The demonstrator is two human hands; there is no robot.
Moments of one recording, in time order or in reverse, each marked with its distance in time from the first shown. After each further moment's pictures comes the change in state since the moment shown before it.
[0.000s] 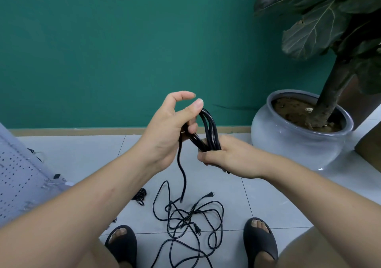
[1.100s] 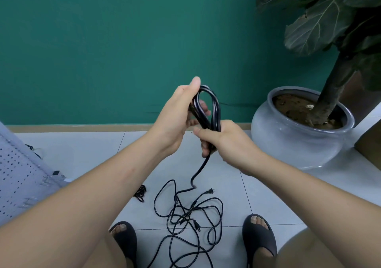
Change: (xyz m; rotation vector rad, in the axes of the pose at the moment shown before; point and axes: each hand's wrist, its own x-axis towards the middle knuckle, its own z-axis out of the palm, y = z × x) left_hand 0.031 -0.005 0.010 0.037 0.040 -0.086; right_hand 0.012 -0.011 0.014 0.292 0.353 0.086
